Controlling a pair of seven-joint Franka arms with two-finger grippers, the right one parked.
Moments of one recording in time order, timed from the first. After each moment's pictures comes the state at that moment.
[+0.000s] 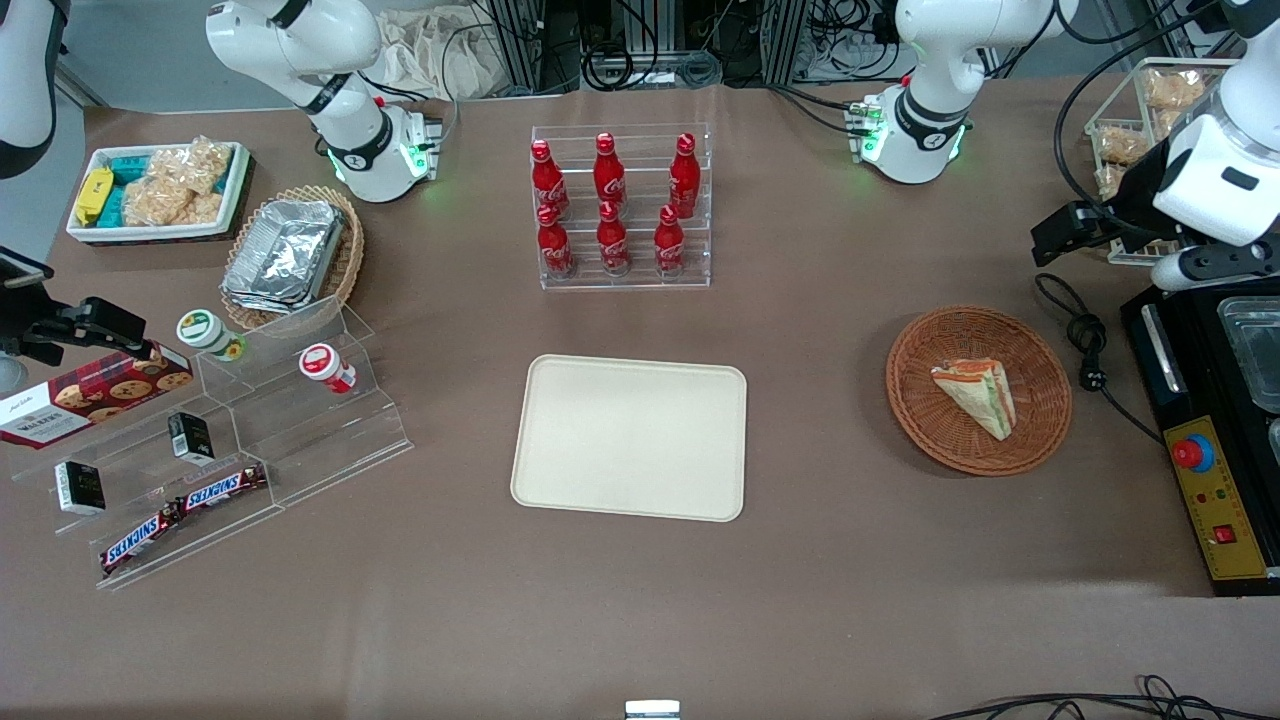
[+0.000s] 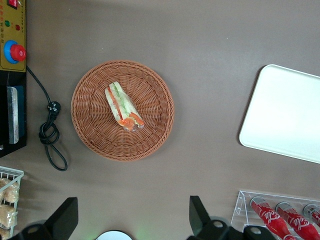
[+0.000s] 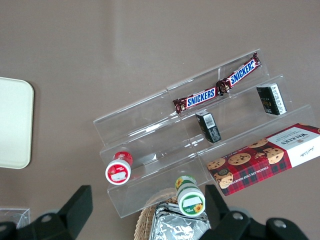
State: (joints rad) arm -0.01 -0.07 -0.11 -1.62 -0.03 1.54 -0.27
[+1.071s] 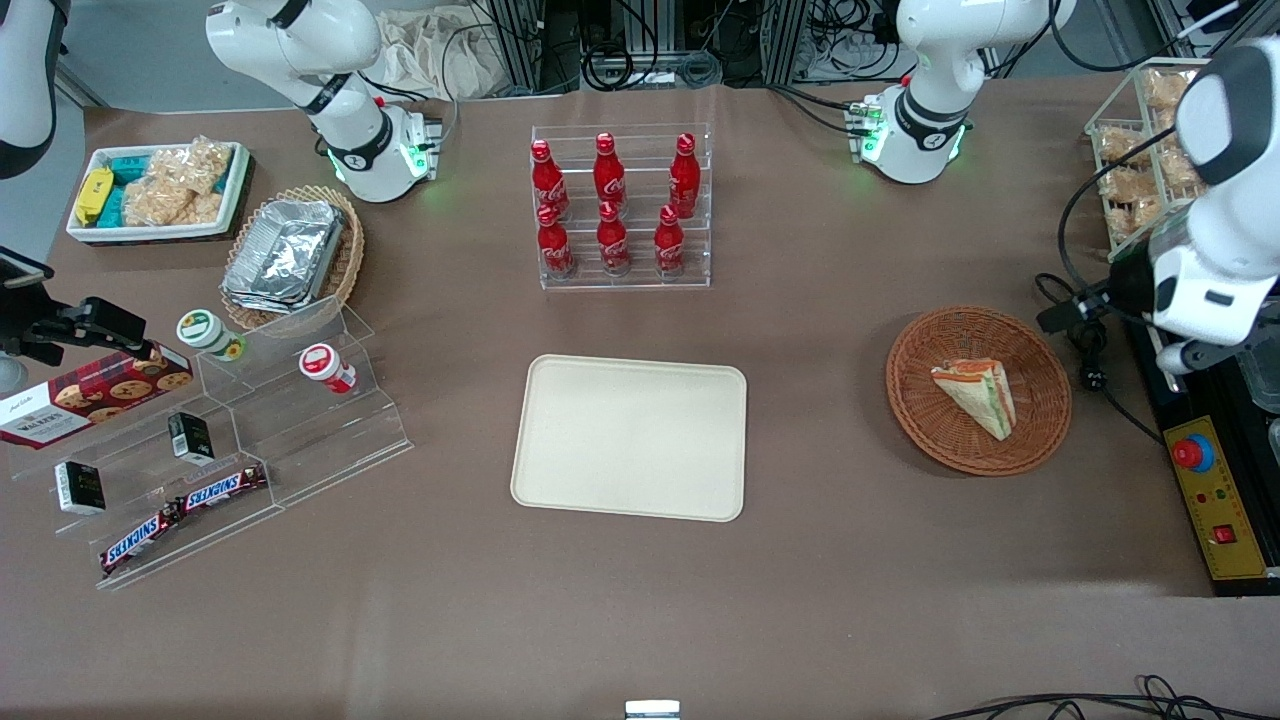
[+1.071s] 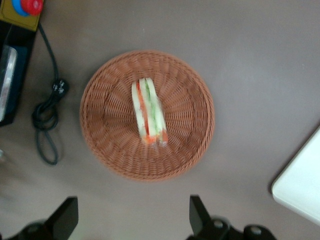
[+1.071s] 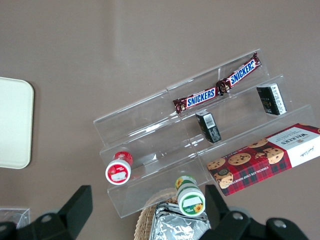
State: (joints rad) arm 0.10 -0.04 -0.10 -1.99 -0.01 1.89 -0.47
